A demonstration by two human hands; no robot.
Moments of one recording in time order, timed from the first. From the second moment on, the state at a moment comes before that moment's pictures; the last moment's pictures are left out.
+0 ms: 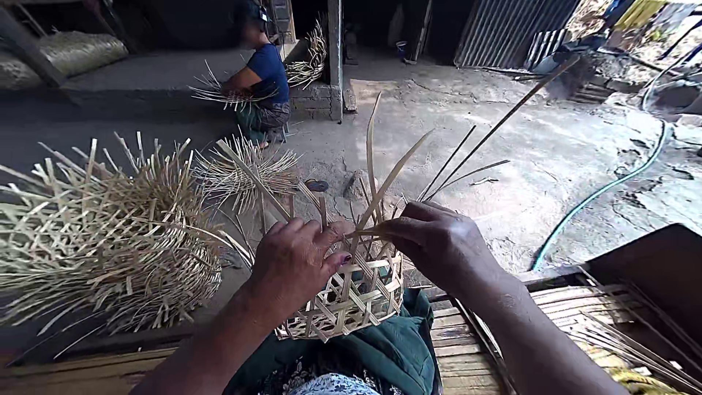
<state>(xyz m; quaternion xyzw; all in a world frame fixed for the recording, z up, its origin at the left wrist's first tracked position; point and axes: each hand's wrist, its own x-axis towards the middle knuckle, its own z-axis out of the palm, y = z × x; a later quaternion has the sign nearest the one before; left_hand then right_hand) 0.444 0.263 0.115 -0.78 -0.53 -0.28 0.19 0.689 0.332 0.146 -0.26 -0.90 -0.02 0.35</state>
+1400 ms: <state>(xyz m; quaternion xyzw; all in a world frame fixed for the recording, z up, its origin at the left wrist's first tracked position) 0.437 0.294 0.115 -0.74 -0.52 -0.40 0.12 0.638 0.315 0.086 -0.32 -0.79 0.01 0.52</state>
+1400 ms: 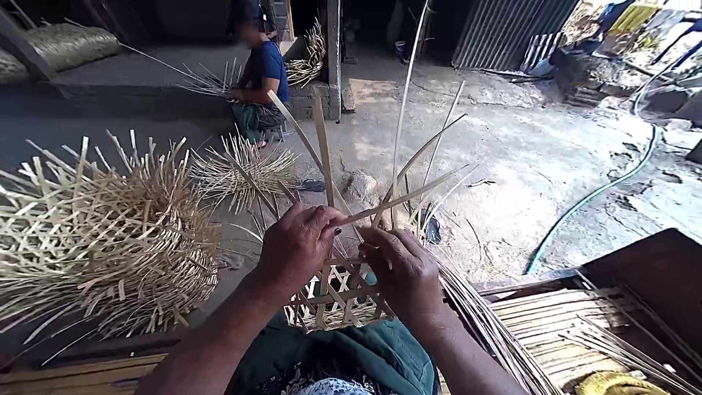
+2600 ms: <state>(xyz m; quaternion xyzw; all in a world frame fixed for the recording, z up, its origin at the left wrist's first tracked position) 0.438 0.295 0.133 -0.74 -0.52 -0.36 -0.23 0.660 0.301 0.118 -0.34 -0.90 -0.07 0.26</state>
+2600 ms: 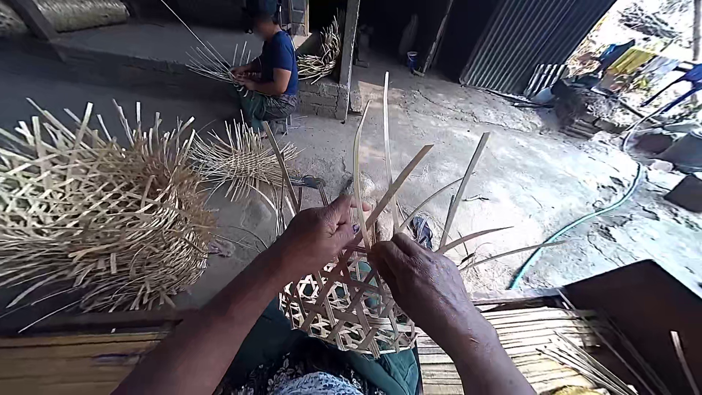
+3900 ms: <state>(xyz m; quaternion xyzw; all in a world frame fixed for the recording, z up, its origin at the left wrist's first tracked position) 0.434 0.276 0.102 -0.84 -0.38 -0.39 0.00 0.656 0.292 0.091 -0.39 -0.80 0.28 0.37</state>
